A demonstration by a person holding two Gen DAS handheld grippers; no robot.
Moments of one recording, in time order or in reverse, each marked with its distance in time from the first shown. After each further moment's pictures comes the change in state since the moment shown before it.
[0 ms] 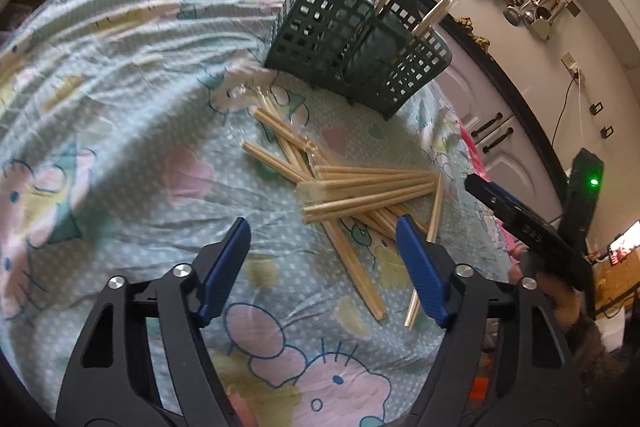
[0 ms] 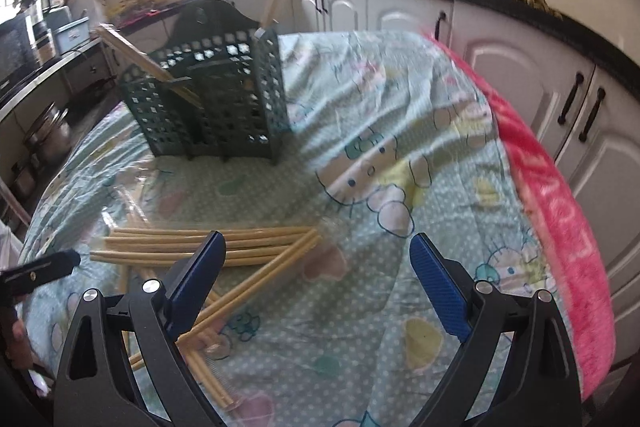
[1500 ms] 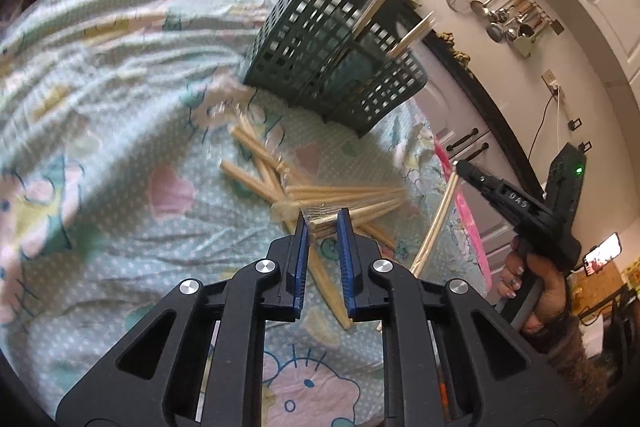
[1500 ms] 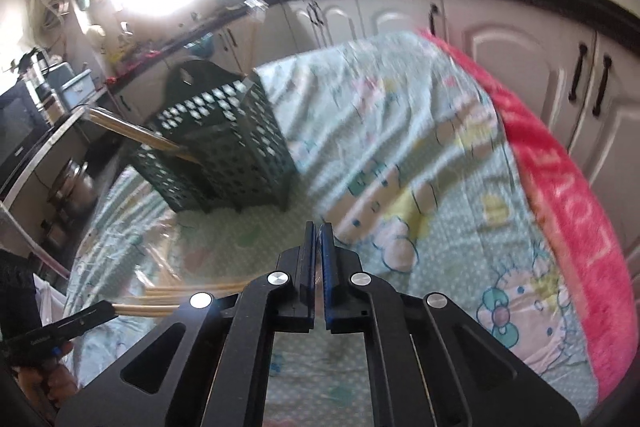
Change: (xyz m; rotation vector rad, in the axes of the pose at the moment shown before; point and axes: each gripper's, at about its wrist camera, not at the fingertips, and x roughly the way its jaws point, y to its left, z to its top) left arm -0.016 -0.006 0.012 -0.009 -0.043 -0.084; right arm -0.018 -0.020 0.033 0.128 -0.059 0.119
